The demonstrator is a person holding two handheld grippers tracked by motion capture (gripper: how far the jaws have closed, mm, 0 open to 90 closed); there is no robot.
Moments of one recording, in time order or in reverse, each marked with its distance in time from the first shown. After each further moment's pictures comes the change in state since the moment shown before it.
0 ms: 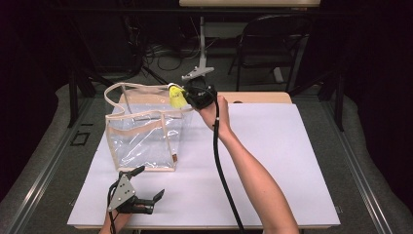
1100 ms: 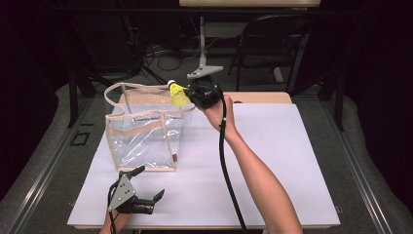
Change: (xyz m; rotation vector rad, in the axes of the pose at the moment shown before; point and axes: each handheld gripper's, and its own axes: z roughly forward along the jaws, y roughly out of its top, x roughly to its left) left arm 0.000 0.000 0.000 0.001 -0.001 0.000; right arm -0.006 0.001 -0.021 -0.071 0.050 -0.001
